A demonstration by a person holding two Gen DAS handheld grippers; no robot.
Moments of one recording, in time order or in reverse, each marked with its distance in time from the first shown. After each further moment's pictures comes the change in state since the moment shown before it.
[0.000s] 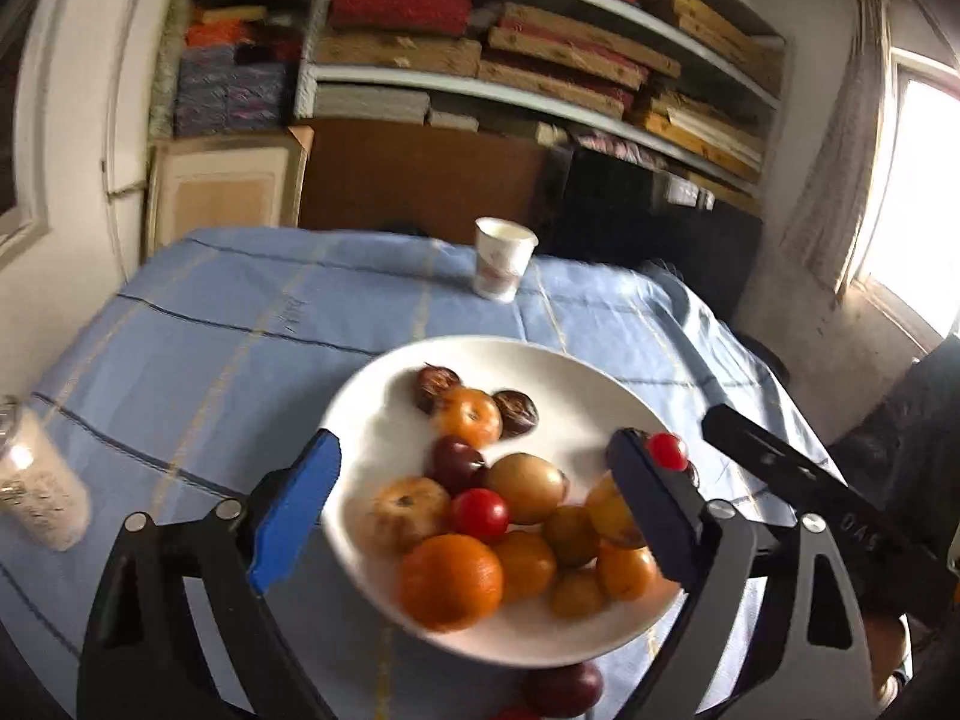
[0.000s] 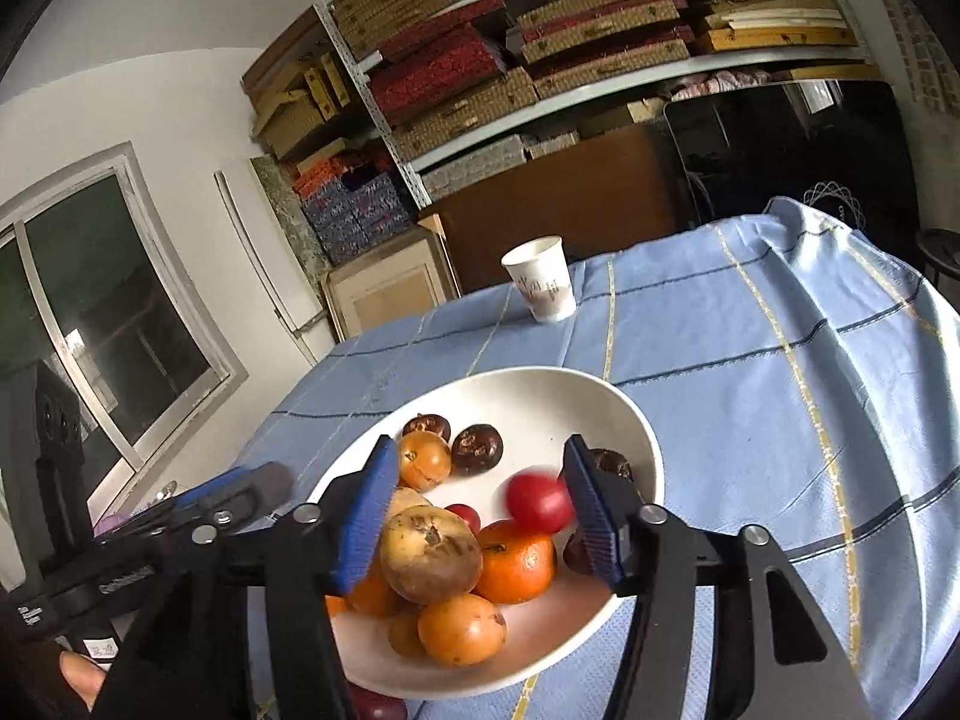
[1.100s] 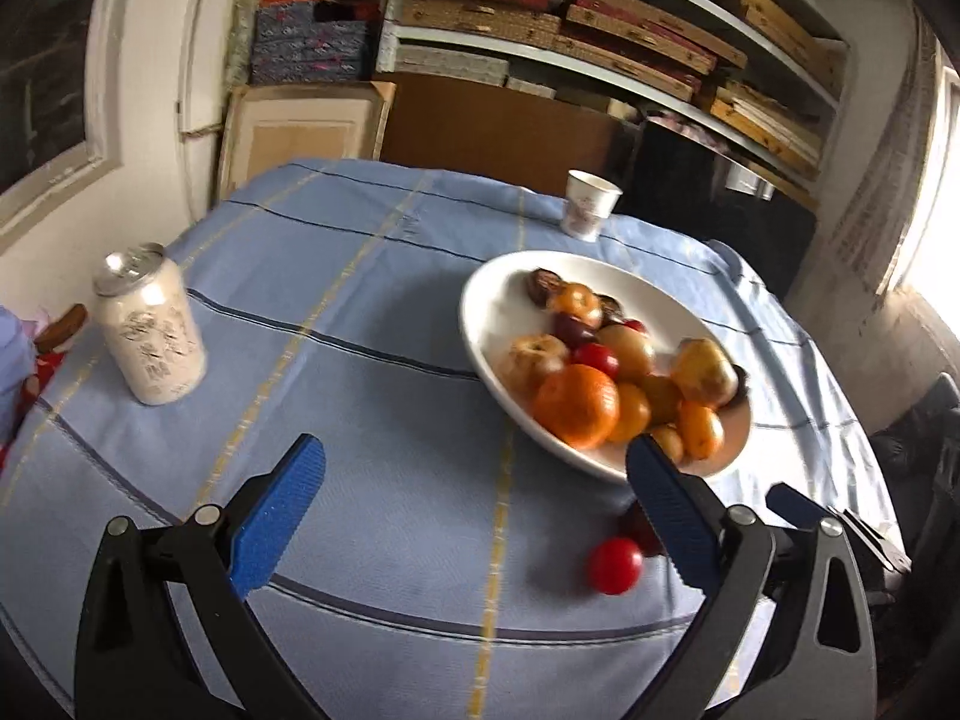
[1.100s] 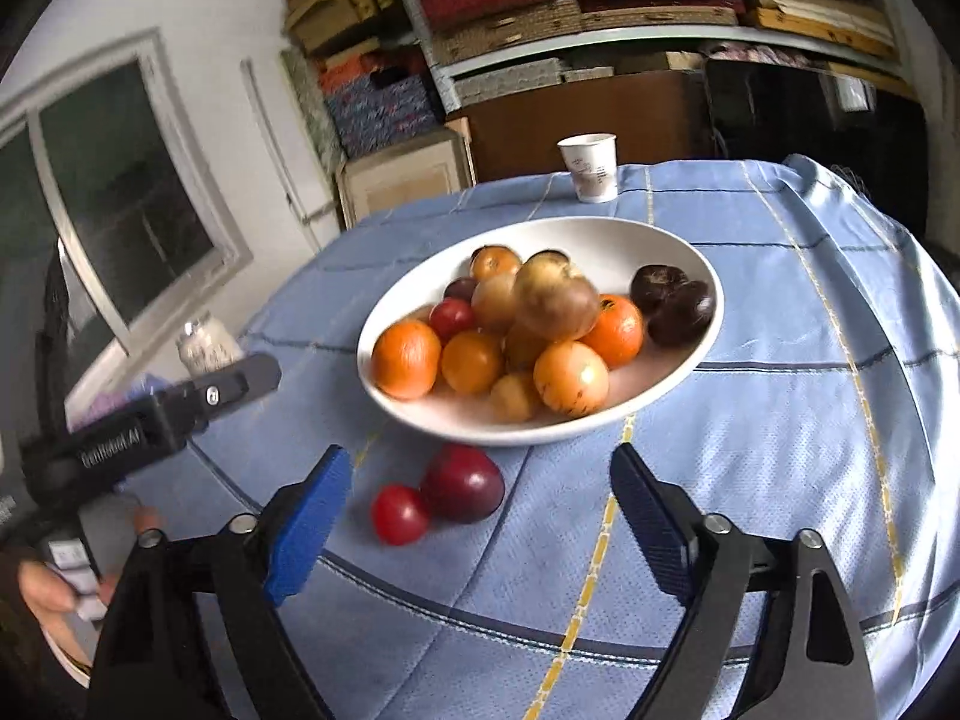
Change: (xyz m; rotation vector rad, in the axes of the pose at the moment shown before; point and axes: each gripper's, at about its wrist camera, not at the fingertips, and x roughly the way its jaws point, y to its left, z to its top) left arm -0.068 0.054 -0.064 -0.099 0.090 0.140; right arm -0.035 0.078 -0.089 -0.159 0.228 -0.061
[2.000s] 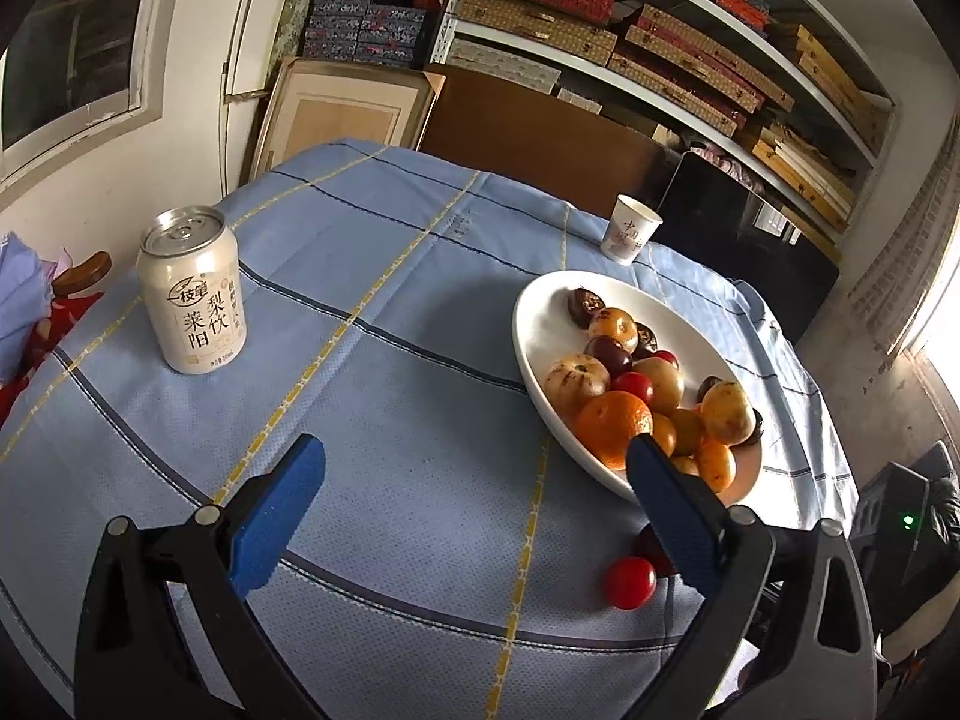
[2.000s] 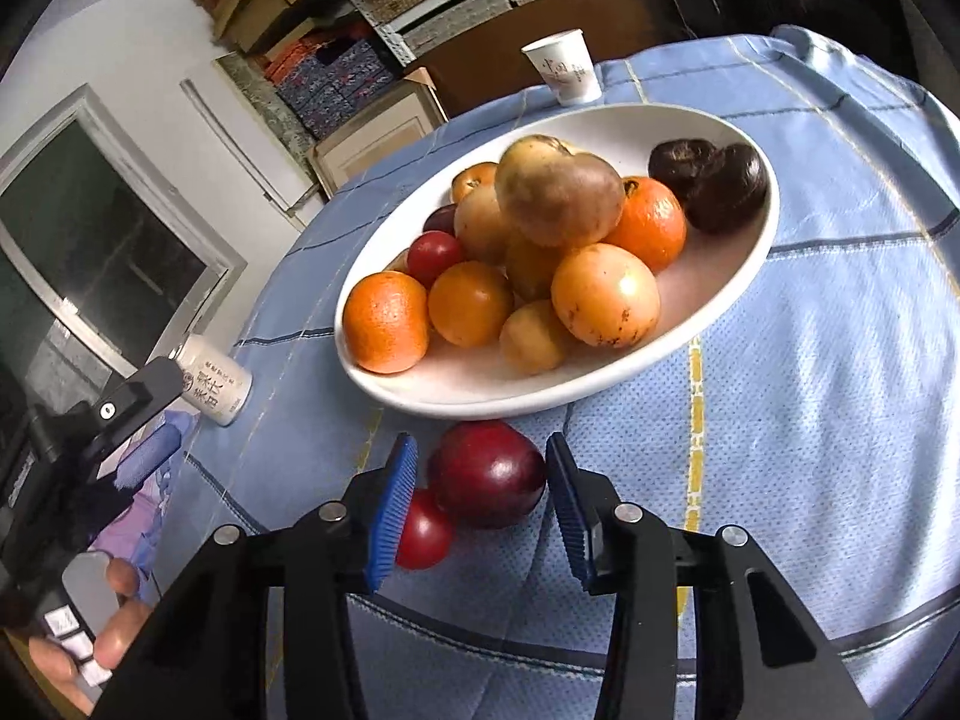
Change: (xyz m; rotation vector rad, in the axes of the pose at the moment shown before) left arm -0.007 0.026 0.005 -0.135 0.015 0.004; right arm 0.056 -0.015 -0.007 0.280 0.148 0.074
